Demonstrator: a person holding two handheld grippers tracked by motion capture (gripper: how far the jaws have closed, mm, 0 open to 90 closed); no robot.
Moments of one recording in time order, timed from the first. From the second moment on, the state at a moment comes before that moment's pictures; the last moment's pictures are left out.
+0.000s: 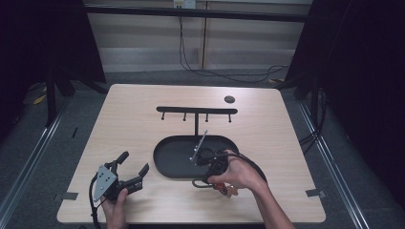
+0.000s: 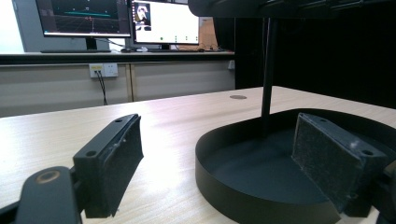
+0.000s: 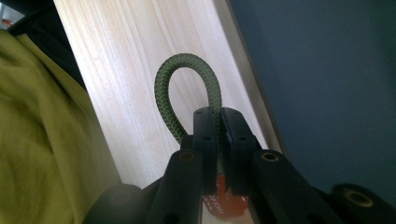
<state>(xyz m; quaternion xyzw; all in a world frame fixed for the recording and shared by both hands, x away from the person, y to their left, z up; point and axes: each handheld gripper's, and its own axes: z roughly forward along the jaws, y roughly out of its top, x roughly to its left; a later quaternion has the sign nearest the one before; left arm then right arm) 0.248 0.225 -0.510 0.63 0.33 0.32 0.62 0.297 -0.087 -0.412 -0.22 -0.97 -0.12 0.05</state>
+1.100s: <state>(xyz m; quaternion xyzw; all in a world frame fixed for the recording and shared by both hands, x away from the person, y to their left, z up) 0.248 0.225 -0.510 0.63 0.33 0.32 0.62 0.331 -0.118 -0.321 -0.26 -0.96 -0.12 0.00</state>
